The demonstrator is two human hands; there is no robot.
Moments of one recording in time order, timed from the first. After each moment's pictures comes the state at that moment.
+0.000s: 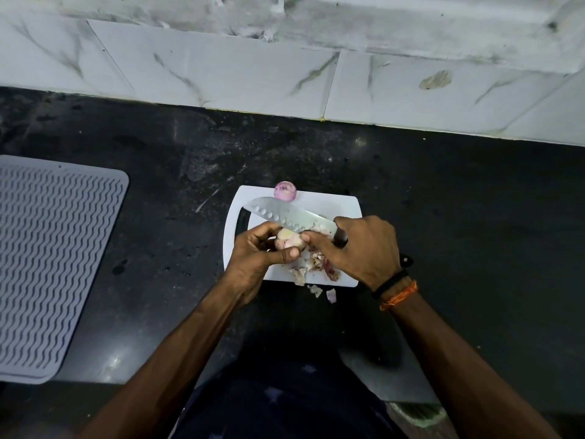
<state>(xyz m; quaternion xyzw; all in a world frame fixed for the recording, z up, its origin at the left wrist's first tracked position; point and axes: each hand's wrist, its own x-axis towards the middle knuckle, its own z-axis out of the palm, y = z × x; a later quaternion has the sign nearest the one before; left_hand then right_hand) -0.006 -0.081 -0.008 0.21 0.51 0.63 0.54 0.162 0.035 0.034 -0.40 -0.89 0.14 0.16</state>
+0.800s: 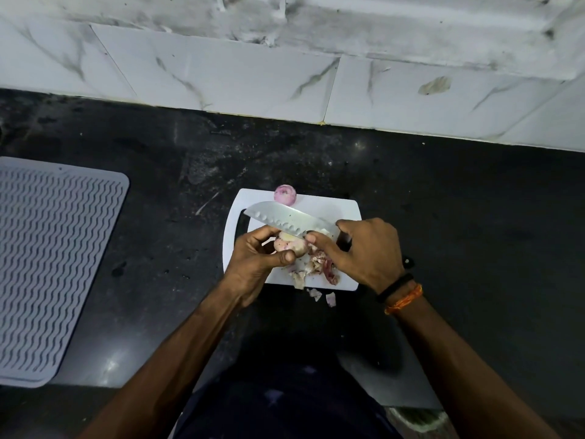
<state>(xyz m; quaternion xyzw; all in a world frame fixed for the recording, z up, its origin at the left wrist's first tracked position) -0.006 -0.079 -0.005 0.19 0.46 0.65 0.57 0.165 0.039 0.038 -0.39 -0.90 0.16 0.15</state>
